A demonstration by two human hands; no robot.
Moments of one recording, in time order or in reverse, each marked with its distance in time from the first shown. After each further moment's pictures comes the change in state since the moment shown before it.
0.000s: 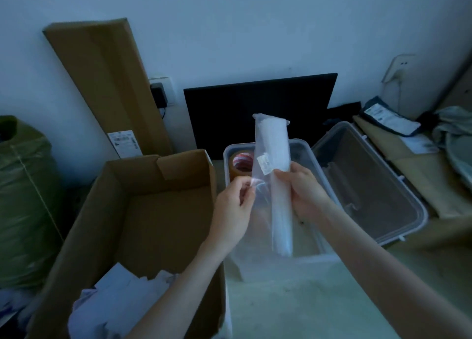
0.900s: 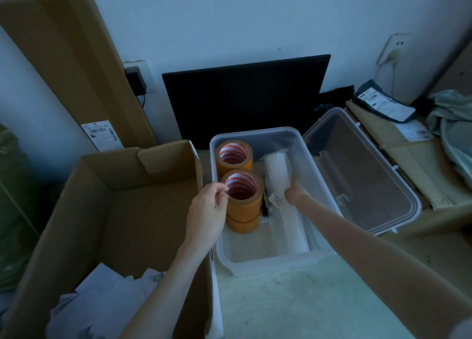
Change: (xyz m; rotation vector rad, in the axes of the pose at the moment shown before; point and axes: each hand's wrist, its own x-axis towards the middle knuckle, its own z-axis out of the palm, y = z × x) left_hand 0.002 -0.040 -0.001 0.218 0.000 -0.138; right_hand 0.074 0.069 -0.057 -0.914 0.258 0.316
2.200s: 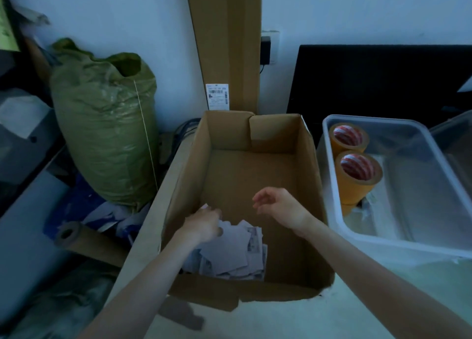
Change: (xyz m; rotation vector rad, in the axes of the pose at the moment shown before) left_hand -0.095 -0.167 -0.168 0.592 -0.717 -0.478; right_hand -0.198 -0.100 0.181 -0.035 -0.543 -0.584
